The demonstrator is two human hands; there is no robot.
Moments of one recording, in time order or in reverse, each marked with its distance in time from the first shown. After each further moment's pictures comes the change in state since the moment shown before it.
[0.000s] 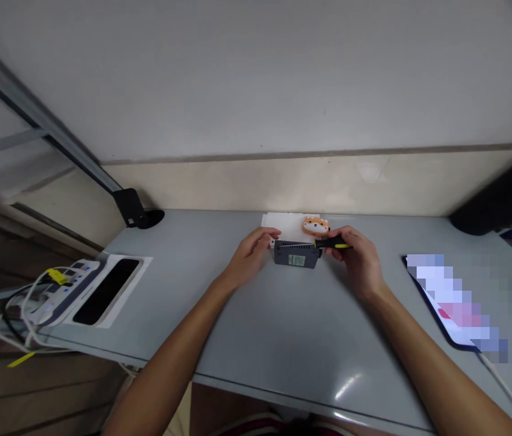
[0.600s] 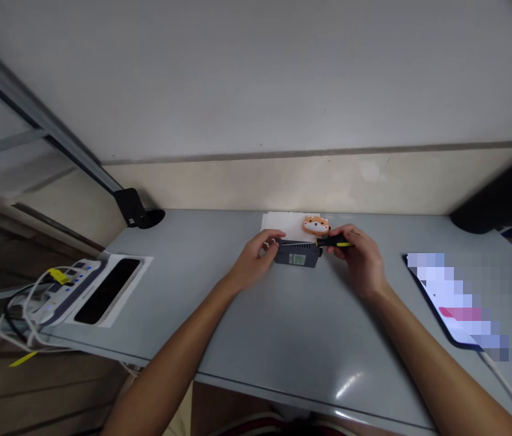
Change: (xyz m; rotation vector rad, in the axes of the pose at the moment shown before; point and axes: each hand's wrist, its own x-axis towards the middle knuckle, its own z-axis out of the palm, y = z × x) left_hand 0.000 -0.009 0.010 0.025 0.000 0.062; right_hand 0.001 -0.003 0.002 0.077 0.037 0.017
